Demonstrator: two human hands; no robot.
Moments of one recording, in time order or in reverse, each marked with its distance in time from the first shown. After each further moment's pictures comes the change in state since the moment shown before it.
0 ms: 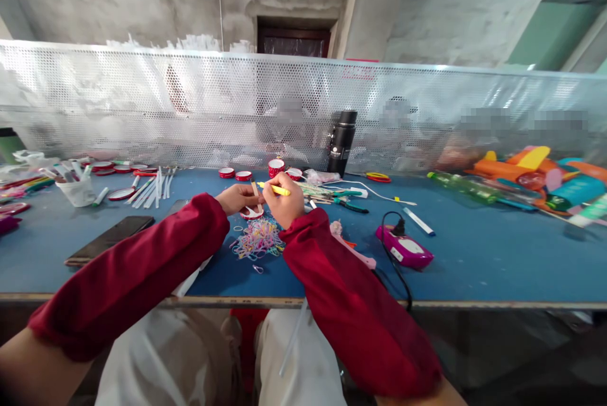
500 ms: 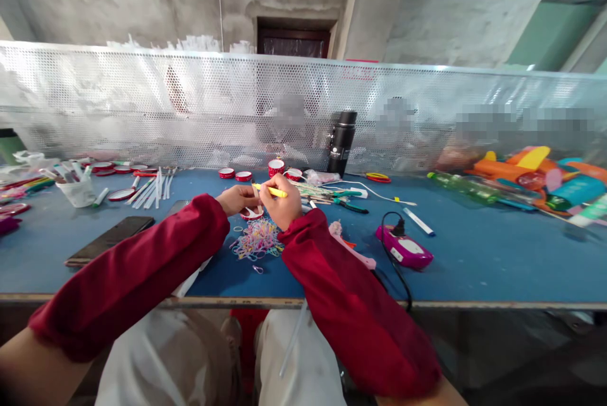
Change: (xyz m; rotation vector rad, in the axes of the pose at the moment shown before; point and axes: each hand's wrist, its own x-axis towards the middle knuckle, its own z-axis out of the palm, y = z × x) left_hand 0.001 -0.001 -0.001 0.003 0.000 -0.001; right_hand 0.000 0.000 0.001 0.040 -0.034 -0.008
